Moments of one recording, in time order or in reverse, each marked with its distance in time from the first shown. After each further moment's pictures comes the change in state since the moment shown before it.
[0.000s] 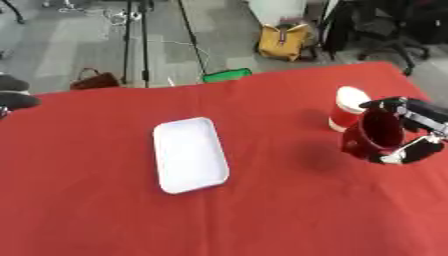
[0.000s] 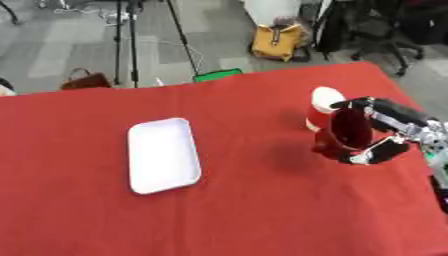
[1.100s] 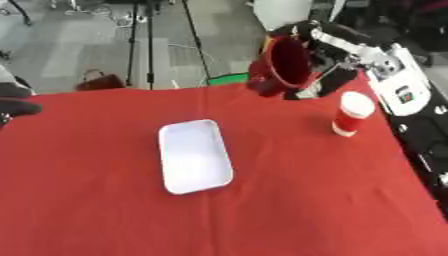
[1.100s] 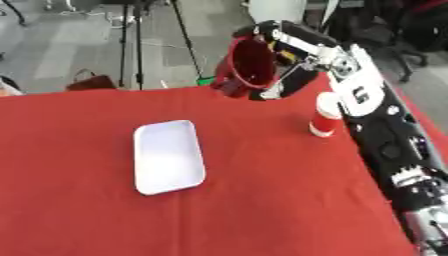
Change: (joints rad) left arm -0.001 0.000 -0.032 0.000 0.023 0.008 -0.039; right arm -0.402 0.219 0.194 0.000 -0.152 0.118 0.118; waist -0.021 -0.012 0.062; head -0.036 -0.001
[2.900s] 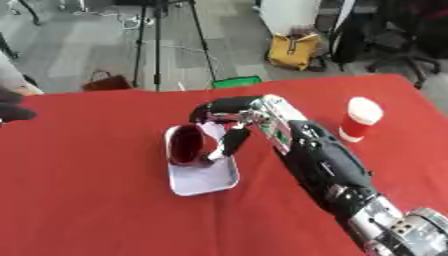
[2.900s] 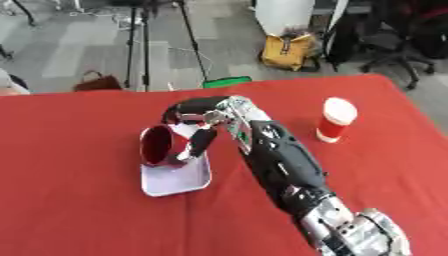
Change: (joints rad) left arm -0.034 -0.001 -0.024 0.000 0.027 -0.002 -0.036; right arm -0.052 0.262 0.082 0.327 0.569 -0.017 -0.017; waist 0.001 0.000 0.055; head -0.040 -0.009
